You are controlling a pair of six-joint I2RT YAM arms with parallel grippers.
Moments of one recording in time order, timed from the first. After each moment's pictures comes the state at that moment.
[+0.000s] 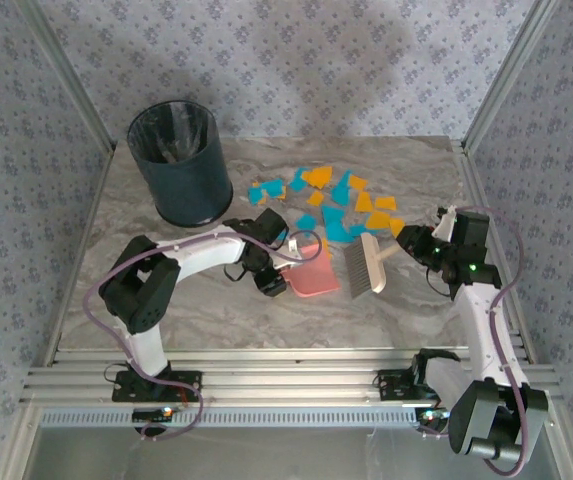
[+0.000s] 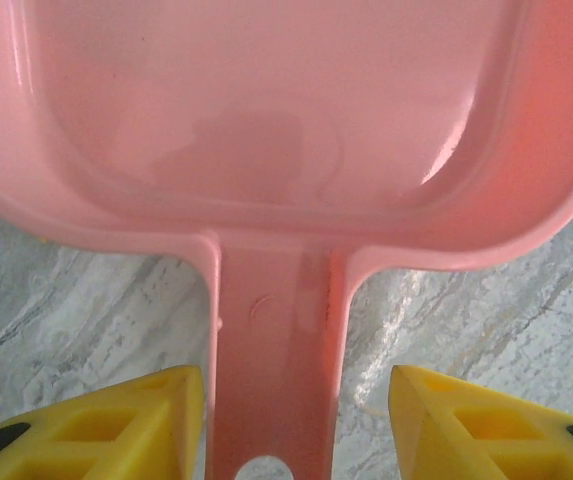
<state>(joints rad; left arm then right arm) -0.75 1.80 1.17 -0.68 0.22 0.39 -0.16 0.95 0.70 -0.45 -0.54 0.54</state>
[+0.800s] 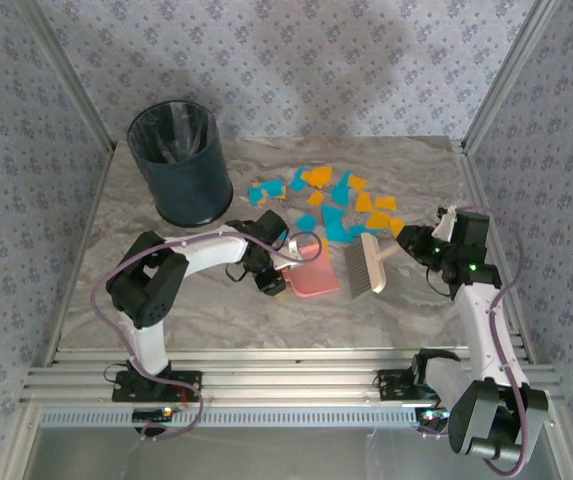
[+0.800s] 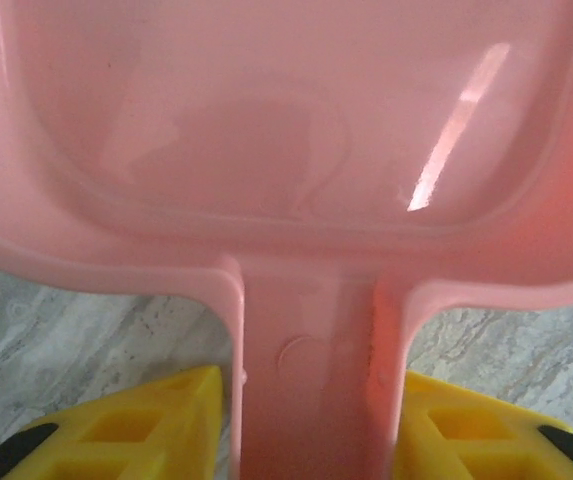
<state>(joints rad) -0.74 1.85 1.17 -0.65 0.23 0.40 -0.16 0.95 0.70 -0.45 -0.54 0.54</state>
